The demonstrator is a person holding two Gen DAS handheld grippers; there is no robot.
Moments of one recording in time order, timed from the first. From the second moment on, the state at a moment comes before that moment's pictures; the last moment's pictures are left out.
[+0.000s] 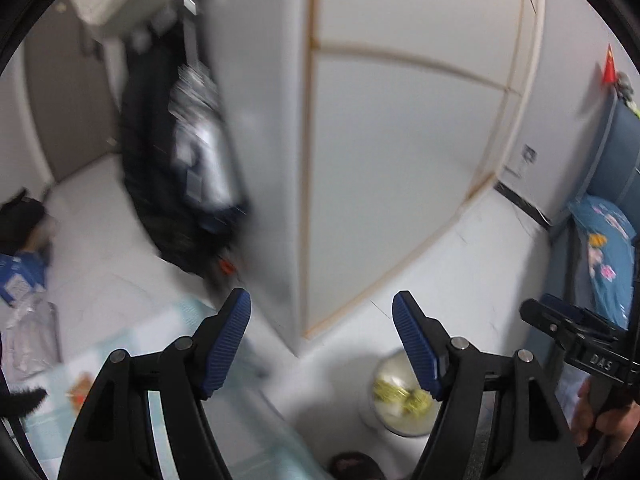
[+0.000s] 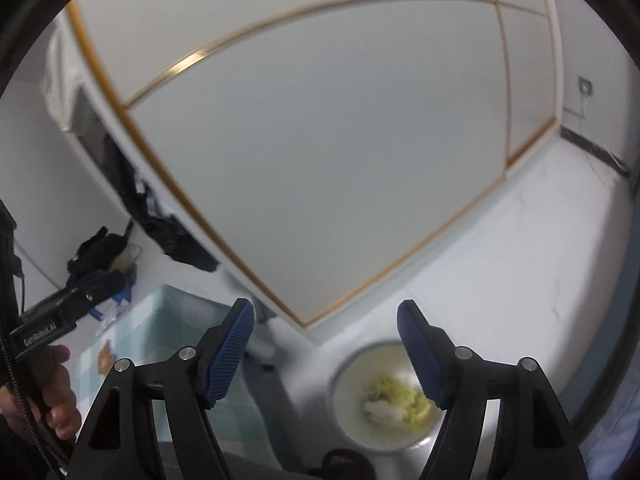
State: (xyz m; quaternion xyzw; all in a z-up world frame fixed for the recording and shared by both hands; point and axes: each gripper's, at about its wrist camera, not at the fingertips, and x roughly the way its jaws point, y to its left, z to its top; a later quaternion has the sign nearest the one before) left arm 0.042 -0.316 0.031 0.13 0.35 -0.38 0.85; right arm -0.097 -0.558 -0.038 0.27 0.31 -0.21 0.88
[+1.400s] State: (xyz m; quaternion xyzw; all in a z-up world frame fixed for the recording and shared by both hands) left arm 0.080 -0.035 0.041 -0.03 0.30 -0.10 0.95; right arm 0.040 -0.255 0.022 0.07 0.28 0.07 0.96
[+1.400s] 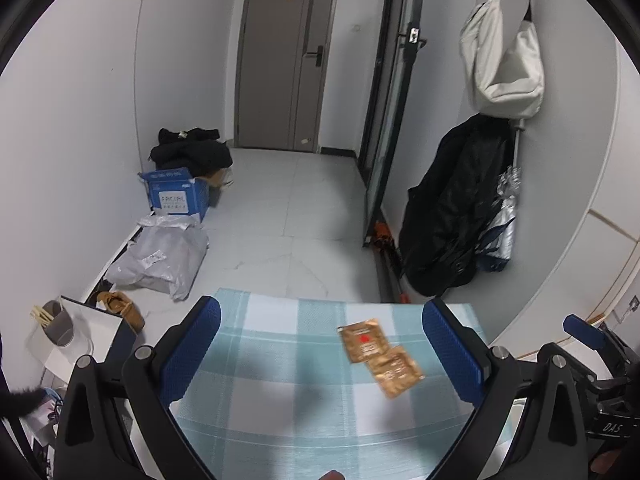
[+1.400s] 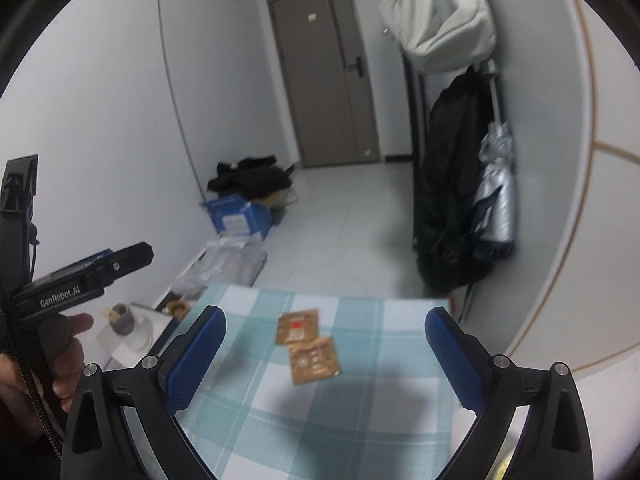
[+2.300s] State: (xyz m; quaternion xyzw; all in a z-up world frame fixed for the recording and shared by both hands) left arm 0.112 0.028 0.013 -0.07 0.36 -0.12 0.92; right arm 0.167 -0.189 -0.119 -0.06 0.48 0.08 0.87
